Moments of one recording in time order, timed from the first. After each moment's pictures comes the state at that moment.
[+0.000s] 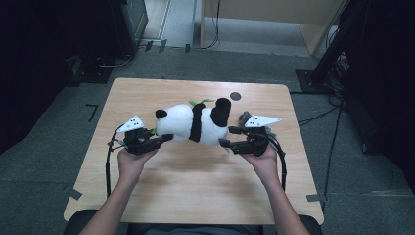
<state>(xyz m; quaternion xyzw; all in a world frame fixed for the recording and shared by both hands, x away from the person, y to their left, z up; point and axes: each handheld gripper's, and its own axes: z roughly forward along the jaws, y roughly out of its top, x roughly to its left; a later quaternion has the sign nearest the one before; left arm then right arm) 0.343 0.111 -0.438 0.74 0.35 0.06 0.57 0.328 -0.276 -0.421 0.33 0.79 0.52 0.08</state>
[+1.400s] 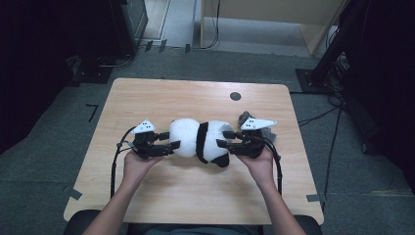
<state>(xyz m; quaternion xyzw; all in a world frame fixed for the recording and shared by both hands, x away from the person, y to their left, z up) 0.345 0.090 -0.456 0.78 0.37 0.04 0.50 0.324 -0.265 -0.426 0.34 0.78 0.51 0.07</state>
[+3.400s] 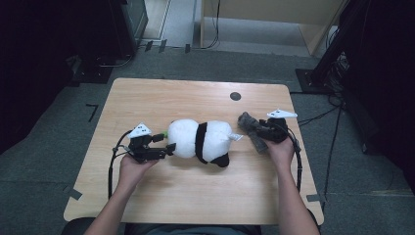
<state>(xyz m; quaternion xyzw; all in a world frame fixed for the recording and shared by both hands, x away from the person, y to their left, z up) 0.338 0.098 -0.464 0.78 0.38 0.07 0.49 0.386 -0.360 -0.475 0.49 0.75 0.39 0.21</state>
